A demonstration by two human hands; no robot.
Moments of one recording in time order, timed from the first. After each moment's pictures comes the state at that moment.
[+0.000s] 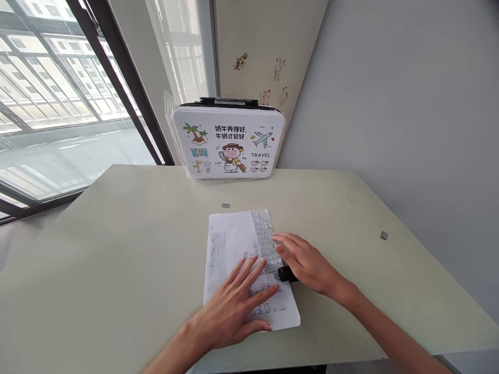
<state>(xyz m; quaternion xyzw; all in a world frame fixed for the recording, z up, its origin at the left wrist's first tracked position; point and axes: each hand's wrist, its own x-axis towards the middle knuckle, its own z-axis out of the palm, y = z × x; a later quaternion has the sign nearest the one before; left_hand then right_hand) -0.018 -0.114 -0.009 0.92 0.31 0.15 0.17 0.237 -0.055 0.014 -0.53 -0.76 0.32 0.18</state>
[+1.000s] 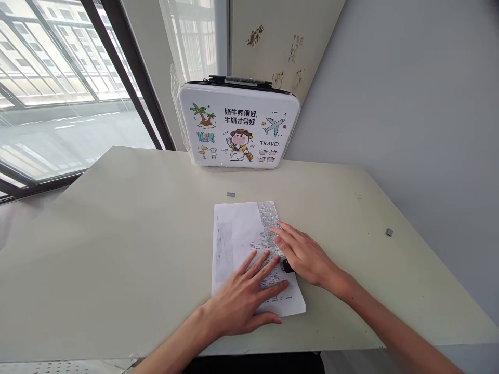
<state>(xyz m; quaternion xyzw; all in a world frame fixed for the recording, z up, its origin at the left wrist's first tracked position) -0.008 -0.112 -0.023 0.94 0.27 0.14 0.17 0.214 -0.055 0.019 -0.58 -0.76 0.28 0.06</state>
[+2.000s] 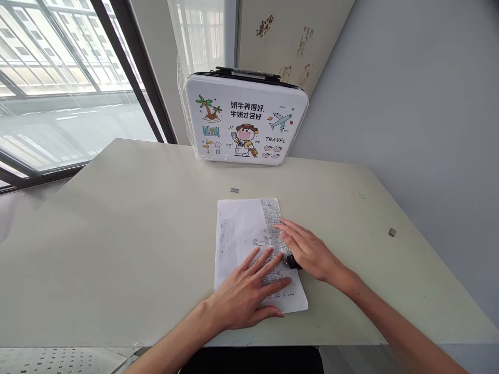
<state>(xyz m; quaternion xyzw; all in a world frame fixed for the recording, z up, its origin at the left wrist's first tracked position) -0.008 -0.115 -0.026 0.93 0.28 0.15 0.17 0.217 -0.054 0.024 -0.59 -0.74 0.31 0.06</state>
